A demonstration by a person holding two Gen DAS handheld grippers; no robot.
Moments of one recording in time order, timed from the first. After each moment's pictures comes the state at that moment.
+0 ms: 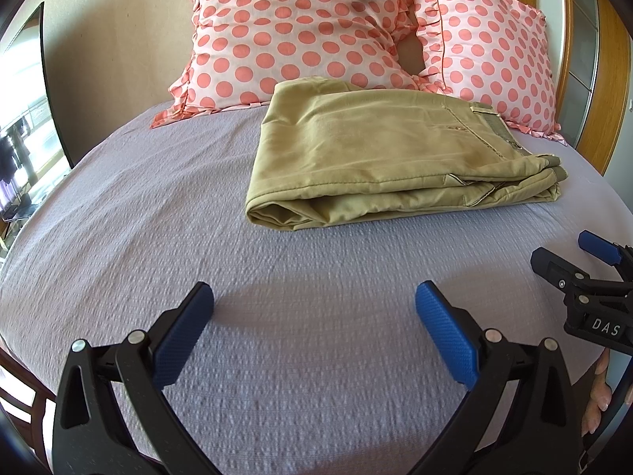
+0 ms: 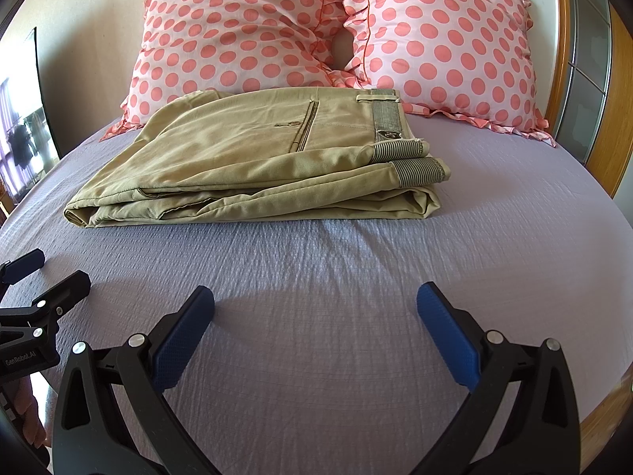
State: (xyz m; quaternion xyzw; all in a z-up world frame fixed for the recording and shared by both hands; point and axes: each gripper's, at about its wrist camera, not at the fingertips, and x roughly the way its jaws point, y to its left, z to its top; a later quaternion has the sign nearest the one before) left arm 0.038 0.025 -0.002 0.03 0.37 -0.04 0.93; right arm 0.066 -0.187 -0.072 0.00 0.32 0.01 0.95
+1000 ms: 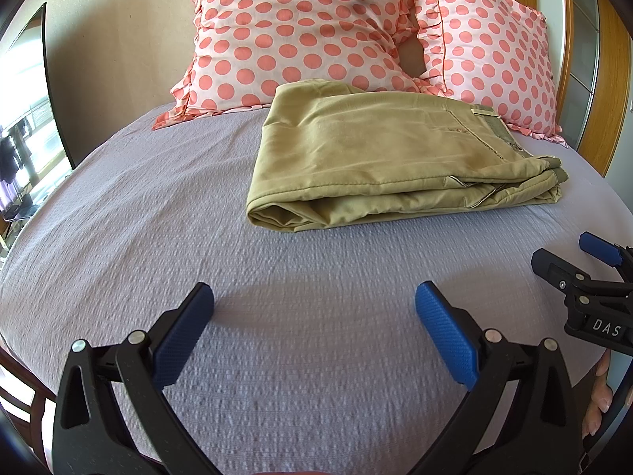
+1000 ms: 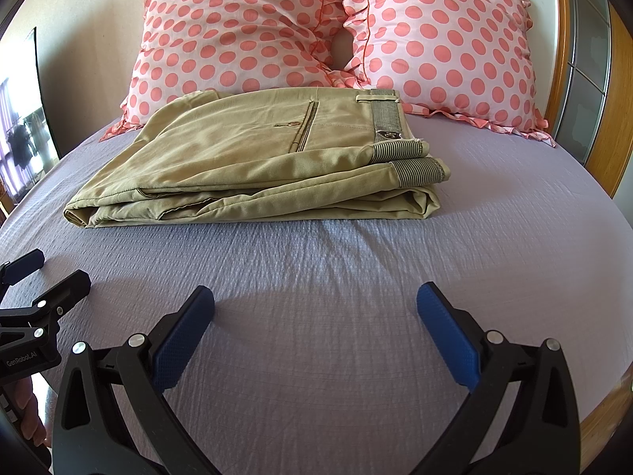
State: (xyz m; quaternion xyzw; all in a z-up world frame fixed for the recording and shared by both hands) left arm 0.039 0.026 -0.001 0.02 0.37 -0.04 0.93; right arm 0.066 -0.187 -0.072 0.00 0.32 0.01 0.95
